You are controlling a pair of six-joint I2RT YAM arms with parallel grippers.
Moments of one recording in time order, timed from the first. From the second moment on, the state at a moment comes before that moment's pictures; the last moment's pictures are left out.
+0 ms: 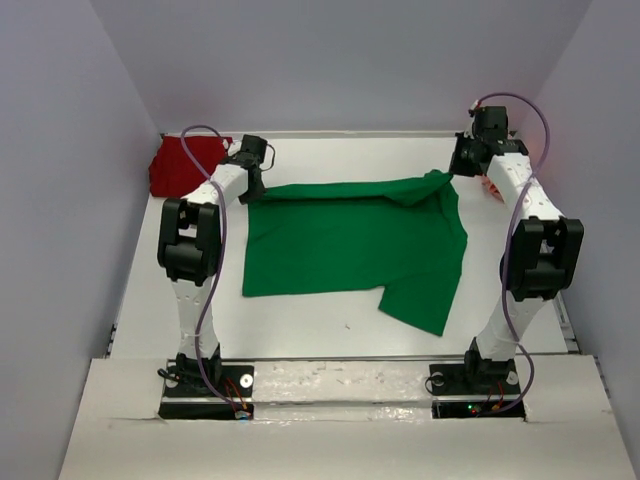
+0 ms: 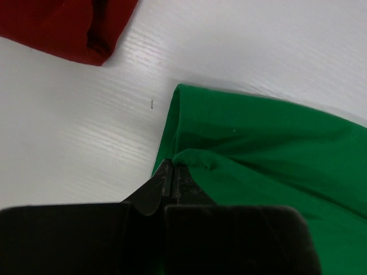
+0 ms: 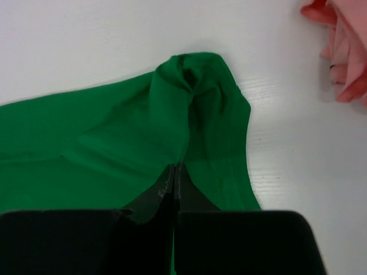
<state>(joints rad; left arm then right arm) -0.22 2.08 1.63 -0.58 -0.34 -0.57 -0.02 1.87 1.70 -0.59 -0.05 0.18</state>
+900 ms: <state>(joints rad) -0.22 1.93 1.40 -0.53 -0.34 -0.61 0.02 1.79 1.49 -0.66 0.15 0.27</state>
